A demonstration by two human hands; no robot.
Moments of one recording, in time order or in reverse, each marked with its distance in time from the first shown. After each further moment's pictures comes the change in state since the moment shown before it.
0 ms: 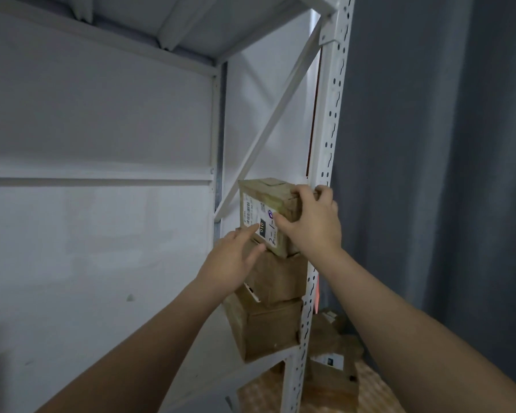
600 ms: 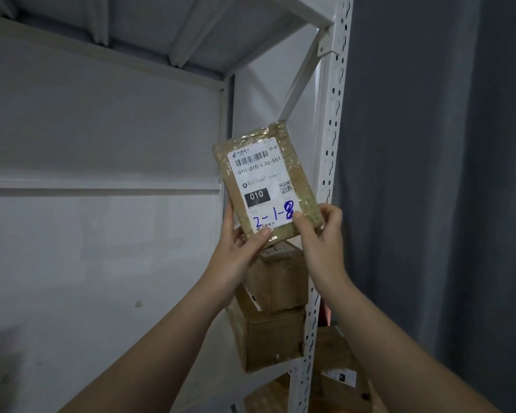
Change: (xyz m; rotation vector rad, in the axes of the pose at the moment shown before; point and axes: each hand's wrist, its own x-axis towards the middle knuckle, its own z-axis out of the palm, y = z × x) left_hand -0.009 0.044 -0.012 -0.915 0.156 -0.092; right_hand -0.030 0.005 -0.011 1.000 0.029 0.162
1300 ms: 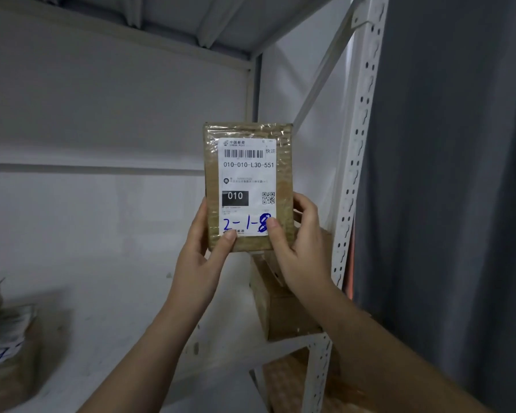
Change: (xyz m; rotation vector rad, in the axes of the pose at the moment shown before) left_hand -0.069 0.000 -0.057 0.206 0.237 0.229; right_hand -0.061 -0.009 0.042 -0.106 -0.239 -0.173
